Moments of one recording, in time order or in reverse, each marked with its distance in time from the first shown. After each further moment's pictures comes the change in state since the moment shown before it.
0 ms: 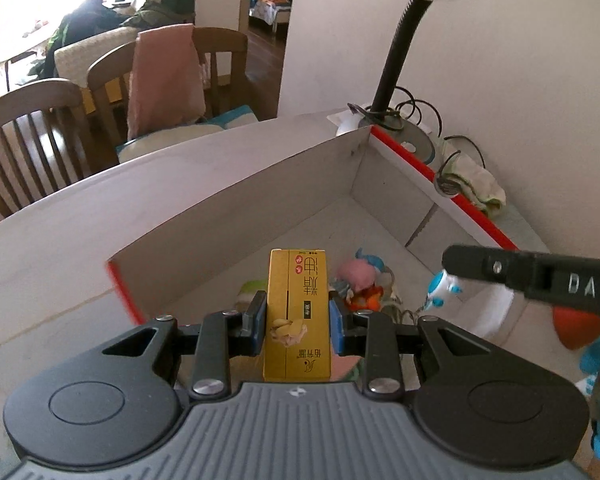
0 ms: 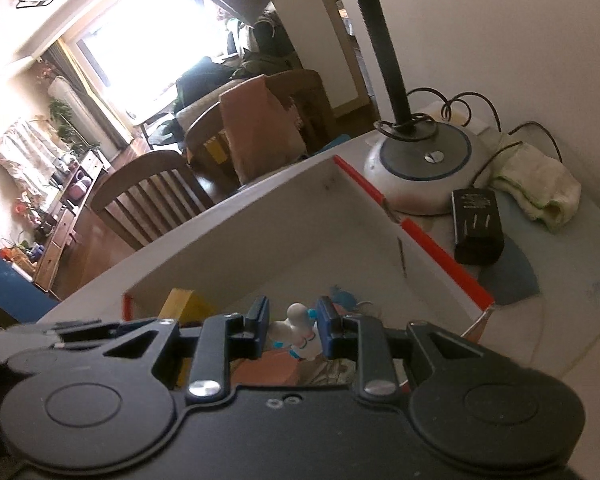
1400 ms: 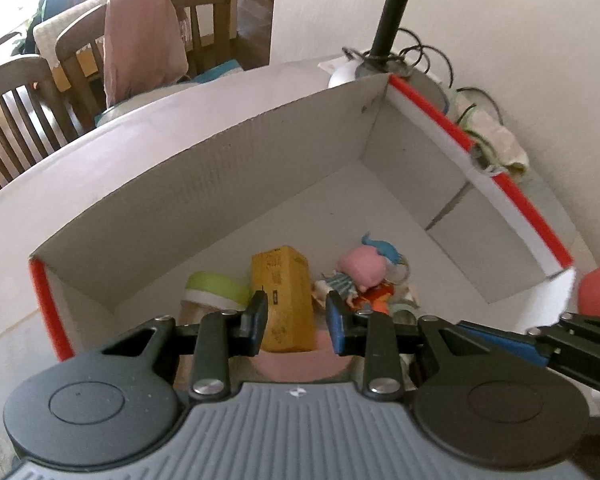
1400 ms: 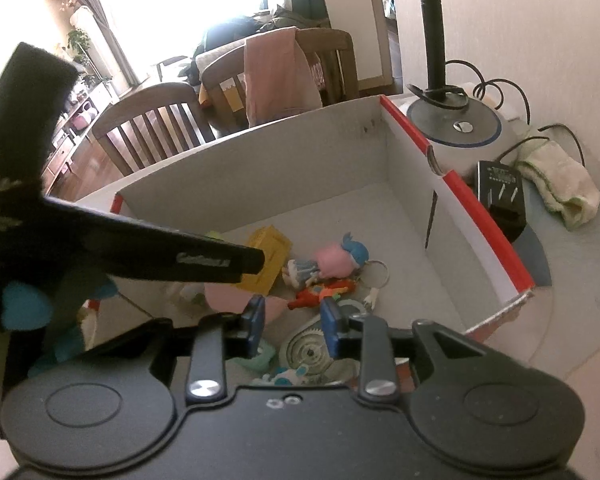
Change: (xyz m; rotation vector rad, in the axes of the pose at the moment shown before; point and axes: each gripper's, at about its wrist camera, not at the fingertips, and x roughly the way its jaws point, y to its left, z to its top) left arm 0.057 -0.016 0.013 0.033 0.138 0.004; right arm 0.016 0.015 -0.032 -0.169 0.117 -0.015
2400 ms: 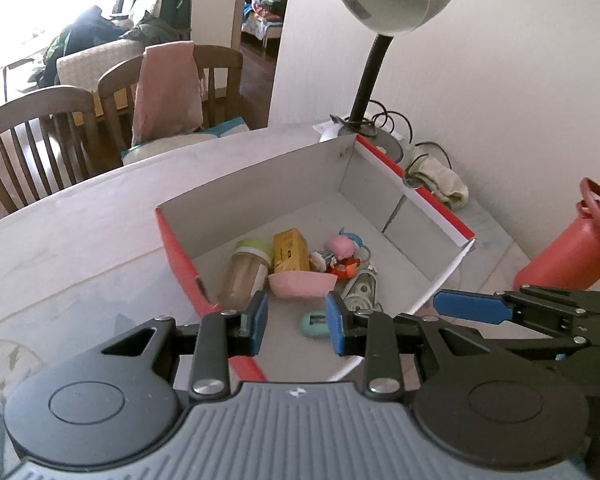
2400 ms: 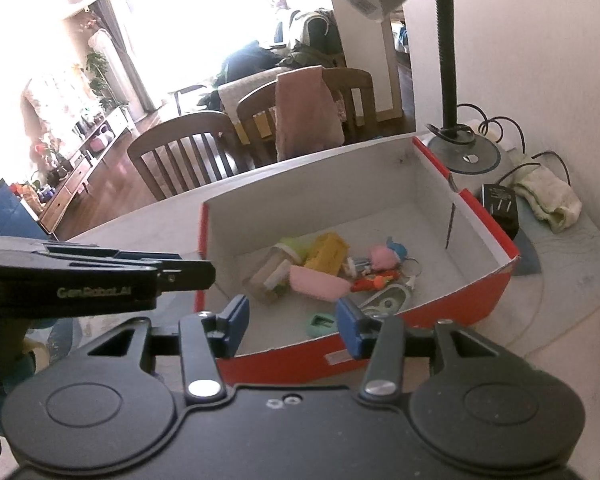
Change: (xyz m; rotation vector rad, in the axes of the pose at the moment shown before) left arm -0.140 0.024 -0.081 -0.040 -0.200 -0.050; right arm -0.083 0.068 -0.036 -0.023 -0.113 0.022
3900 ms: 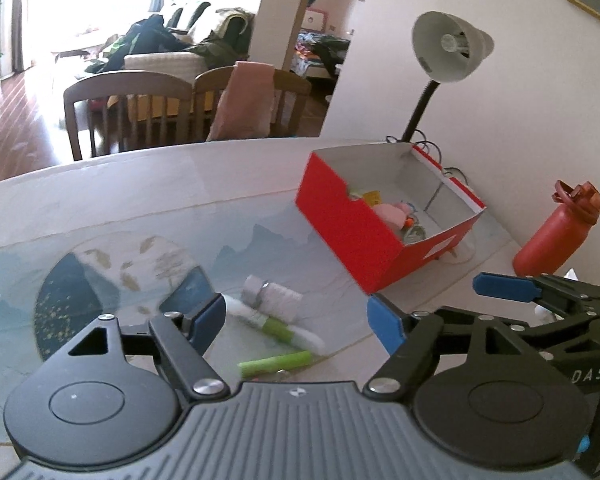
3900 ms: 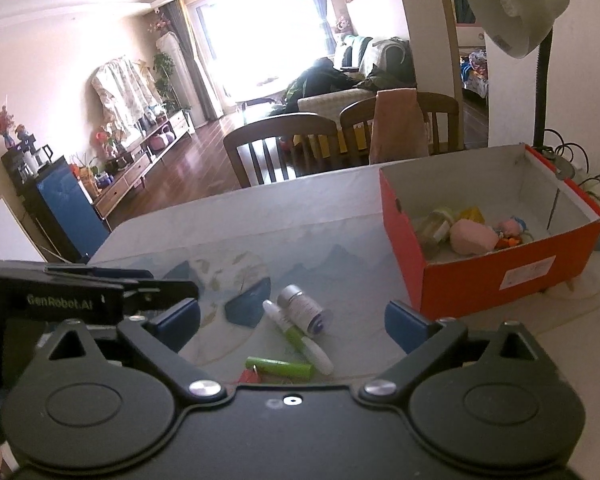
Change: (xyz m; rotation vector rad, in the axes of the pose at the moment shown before) left arm -0.163 0.129 -0.162 -0.136 -0.138 0.019; right arm -0.051 0.168 -0.099 -0.115 -0.075 0.107
